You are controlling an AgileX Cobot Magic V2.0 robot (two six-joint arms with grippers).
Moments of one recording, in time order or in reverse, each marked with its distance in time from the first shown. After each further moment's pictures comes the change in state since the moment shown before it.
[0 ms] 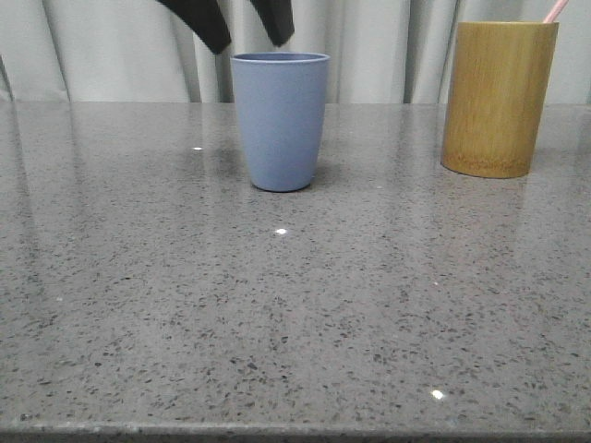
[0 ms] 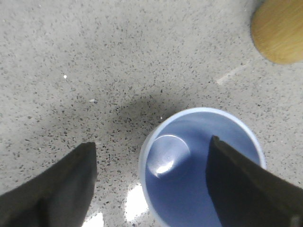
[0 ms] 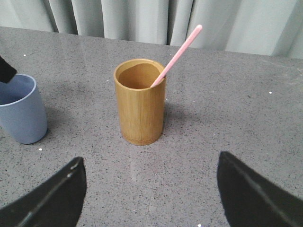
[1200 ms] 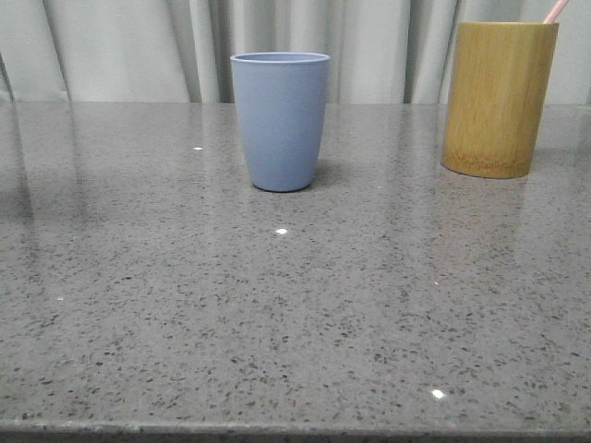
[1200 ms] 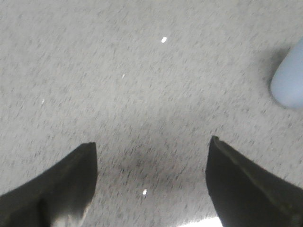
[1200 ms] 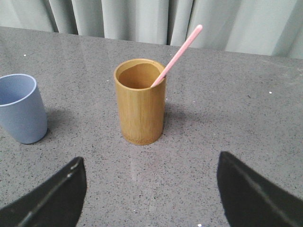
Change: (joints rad) left arm 0.238 -0.719 0.750 0.194 -0.234 -0.072; right arm 0.000 0.000 0.000 0.000 0.000 0.000
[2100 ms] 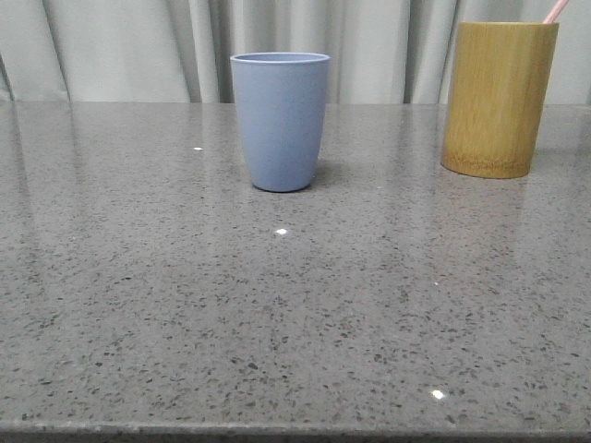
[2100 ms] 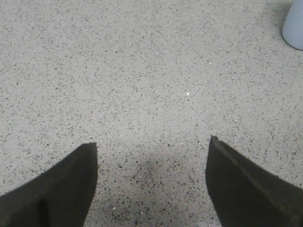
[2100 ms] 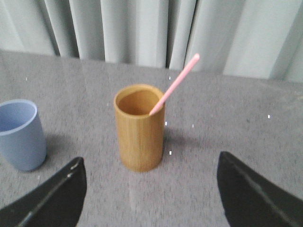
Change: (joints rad) left arm 0.070 -0.463 0.453 -0.035 -0.083 0.000; right arm 0.000 0.037 0.000 0.000 -0.130 0.001
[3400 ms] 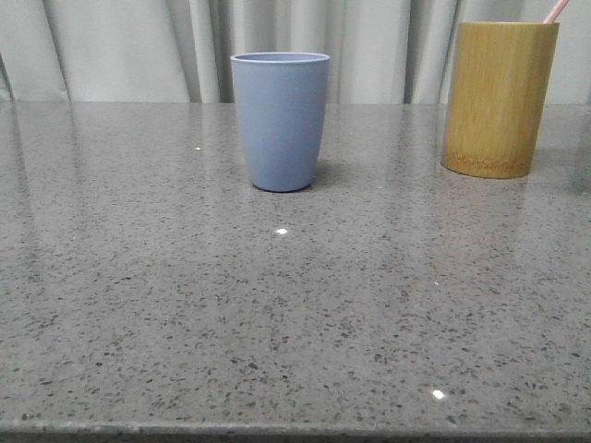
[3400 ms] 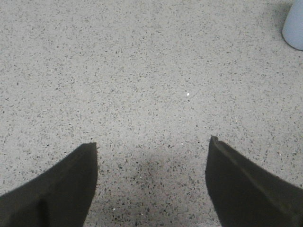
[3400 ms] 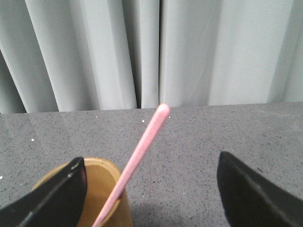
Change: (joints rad) left arm 0.000 0.000 0.002 0.000 -0.006 0.000; right arm -0.094 0.585 0.078 0.044 -0.796 0.052
